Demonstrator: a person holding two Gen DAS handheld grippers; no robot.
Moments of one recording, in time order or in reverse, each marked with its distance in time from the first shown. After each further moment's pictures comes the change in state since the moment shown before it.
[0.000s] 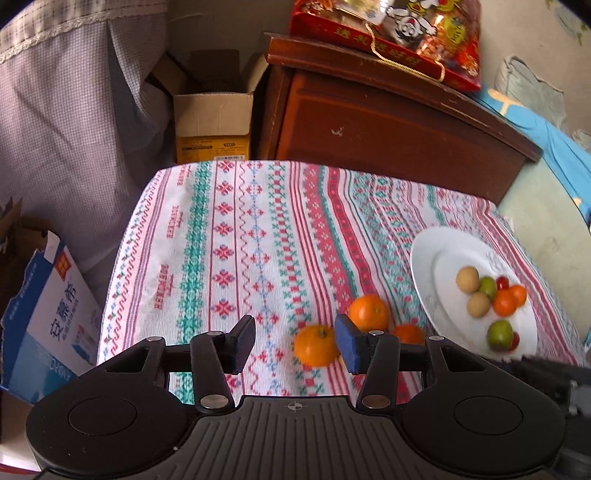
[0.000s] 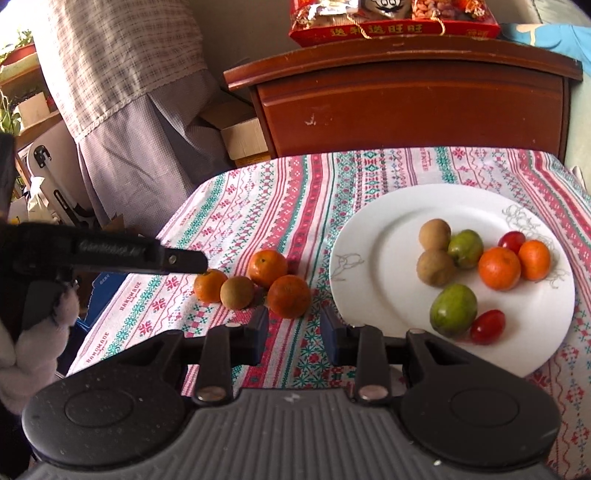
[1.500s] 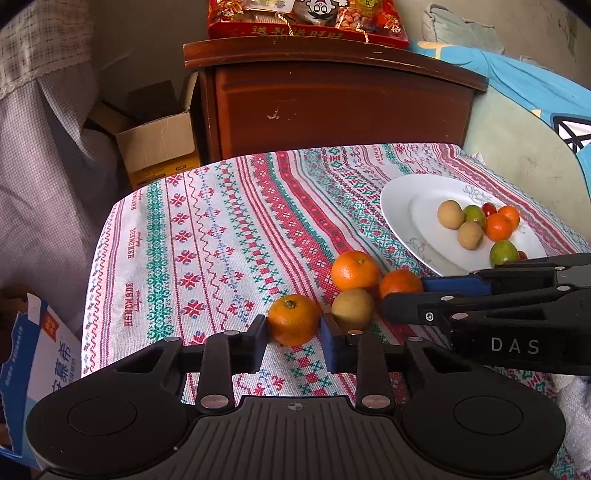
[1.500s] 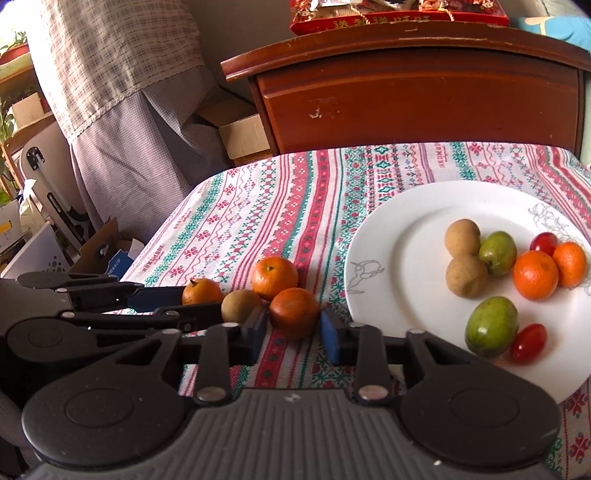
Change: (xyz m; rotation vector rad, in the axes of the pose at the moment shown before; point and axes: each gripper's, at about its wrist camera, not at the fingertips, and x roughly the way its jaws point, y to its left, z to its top) left arm 0.015 -0.020 -0.030 0.273 -0.058 -0.010; right arm 0.029 0.004 0.003 0.007 -0.010 0.007
